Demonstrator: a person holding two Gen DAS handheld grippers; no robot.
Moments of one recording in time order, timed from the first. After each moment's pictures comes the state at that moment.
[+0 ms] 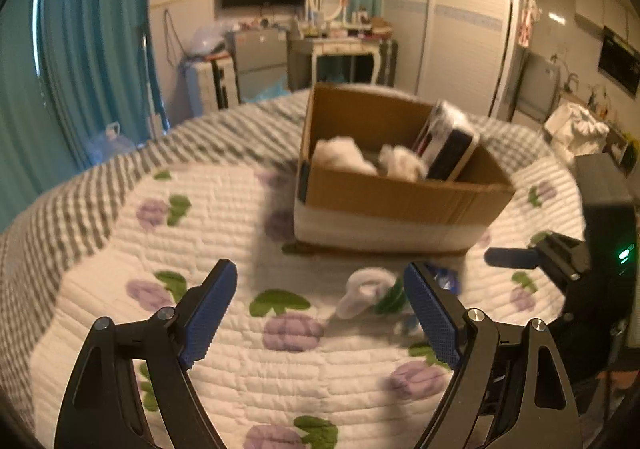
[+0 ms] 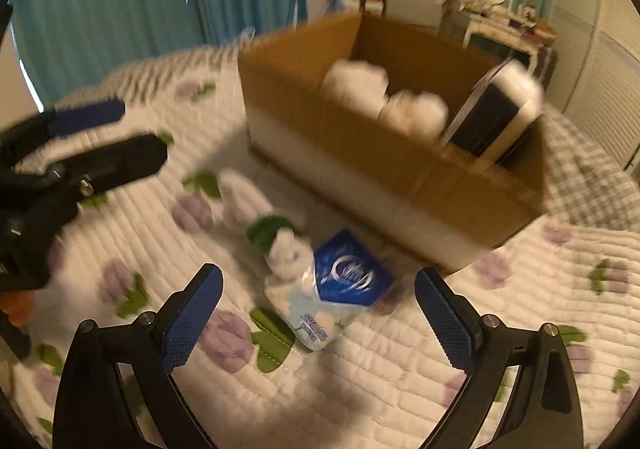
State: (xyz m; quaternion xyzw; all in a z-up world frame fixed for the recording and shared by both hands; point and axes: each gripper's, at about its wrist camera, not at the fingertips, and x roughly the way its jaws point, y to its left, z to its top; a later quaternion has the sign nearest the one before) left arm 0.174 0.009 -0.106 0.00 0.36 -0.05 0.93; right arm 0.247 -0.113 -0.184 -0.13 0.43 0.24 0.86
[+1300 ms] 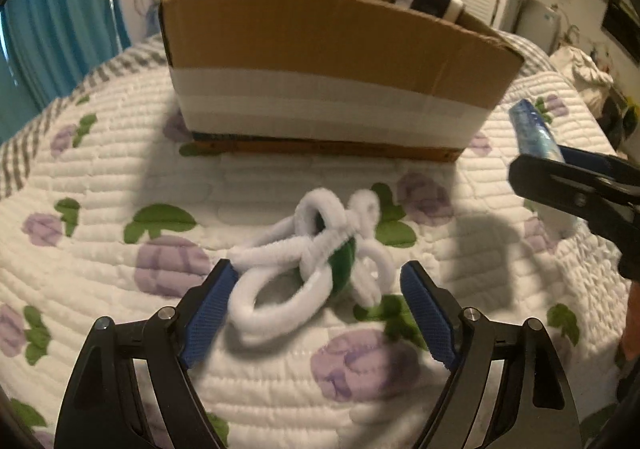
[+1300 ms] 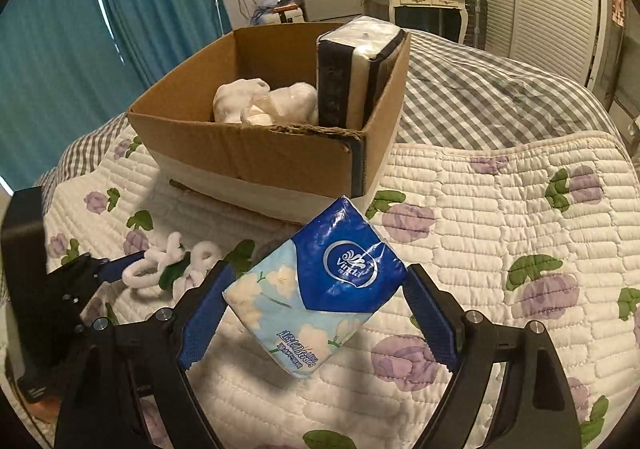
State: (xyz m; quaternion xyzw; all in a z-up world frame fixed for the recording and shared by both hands) left arm 0.196 -0.054 -0.185 0.01 0.46 -0.07 0.88; right arm 0.250 -0.206 -0.170 0.01 0.43 0.16 0.89
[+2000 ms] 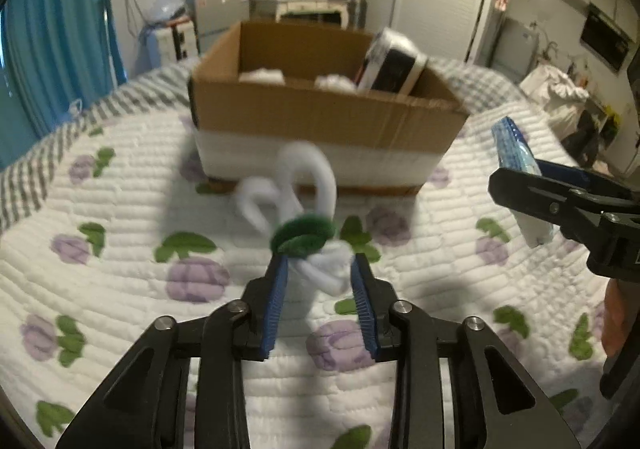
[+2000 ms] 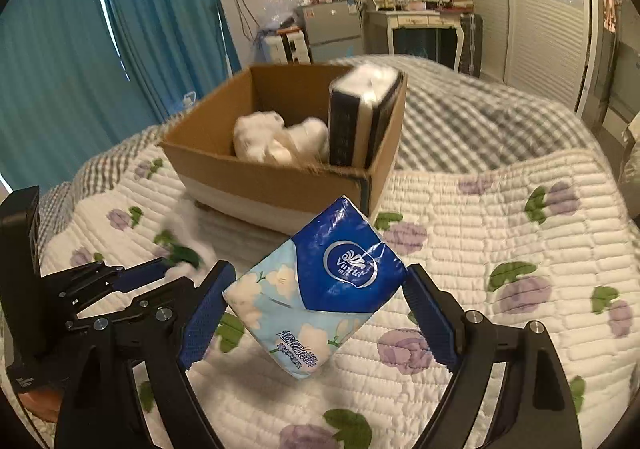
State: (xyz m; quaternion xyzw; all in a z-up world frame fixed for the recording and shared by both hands) left arm 0.161 -0.039 -0.129 0.00 0.41 -0.10 0.91; right arm 0.217 -0.206 -0.128 0.02 0.39 0.16 0.91
